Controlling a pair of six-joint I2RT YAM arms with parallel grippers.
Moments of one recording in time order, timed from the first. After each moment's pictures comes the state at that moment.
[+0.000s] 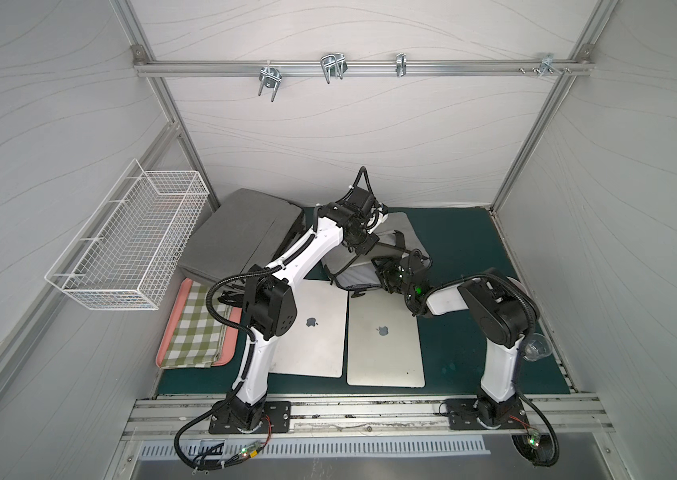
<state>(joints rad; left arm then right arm) -0.59 2.13 2.13 -1.02 0.09 0.20 0.59 1.94 0.82 0.76 -0.11 1.43</state>
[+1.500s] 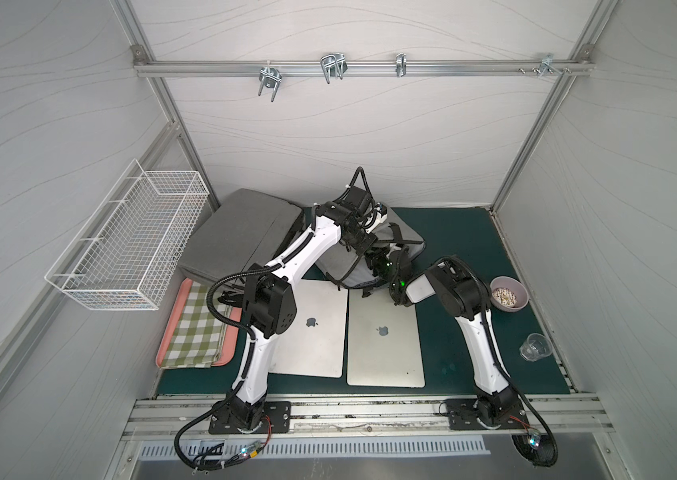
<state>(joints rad) -0.57 2.15 2.13 -1.02 0.16 0.23 0.55 2.34 1.13 1.09 -0.13 1.52</state>
